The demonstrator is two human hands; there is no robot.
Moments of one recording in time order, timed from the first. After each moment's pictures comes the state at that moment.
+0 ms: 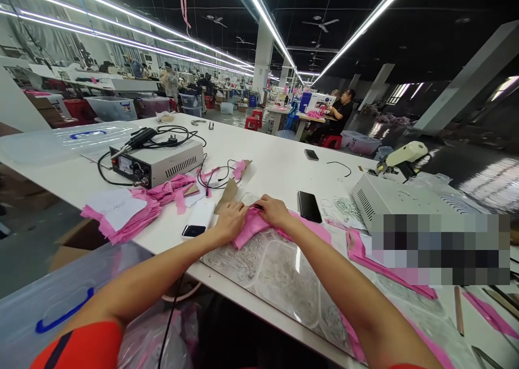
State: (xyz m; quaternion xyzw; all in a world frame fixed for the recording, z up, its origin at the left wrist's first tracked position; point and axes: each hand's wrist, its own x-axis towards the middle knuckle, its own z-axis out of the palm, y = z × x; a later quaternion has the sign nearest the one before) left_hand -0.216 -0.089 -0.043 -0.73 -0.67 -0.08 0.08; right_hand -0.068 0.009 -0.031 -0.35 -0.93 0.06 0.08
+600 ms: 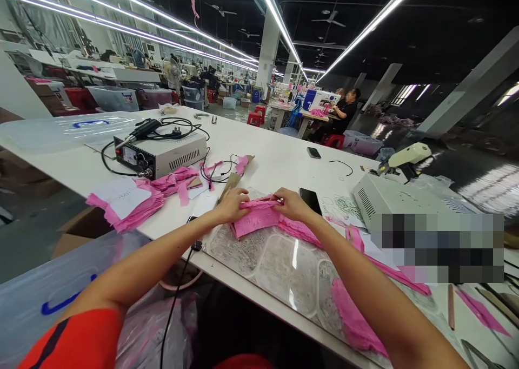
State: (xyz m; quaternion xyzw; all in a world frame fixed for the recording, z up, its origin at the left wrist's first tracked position) left_hand -0.241 -0.082 -0.029 -0.76 -0.62 -0.20 -0.02; right_hand -0.029 -0.004 0.009 -0.34 -0.91 0.18 0.15
